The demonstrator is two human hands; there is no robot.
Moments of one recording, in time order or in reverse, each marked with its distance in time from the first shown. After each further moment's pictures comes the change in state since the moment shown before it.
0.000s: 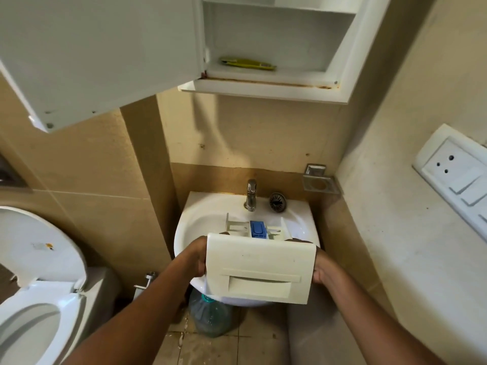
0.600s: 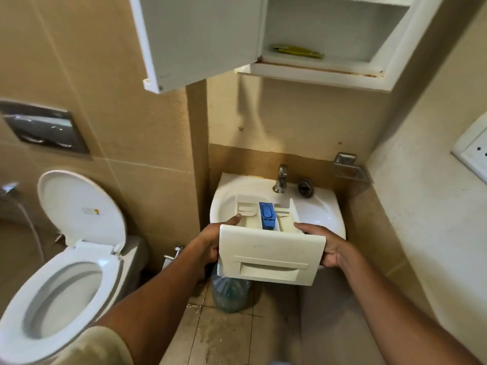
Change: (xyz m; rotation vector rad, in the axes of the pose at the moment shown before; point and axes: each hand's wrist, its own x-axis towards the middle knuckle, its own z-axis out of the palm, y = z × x) left_hand -0.042 -0.061 -0.060 -0.216 0.025 0.091; right_hand -0.027 0.024 0.058 -0.115 -0.153 0.027
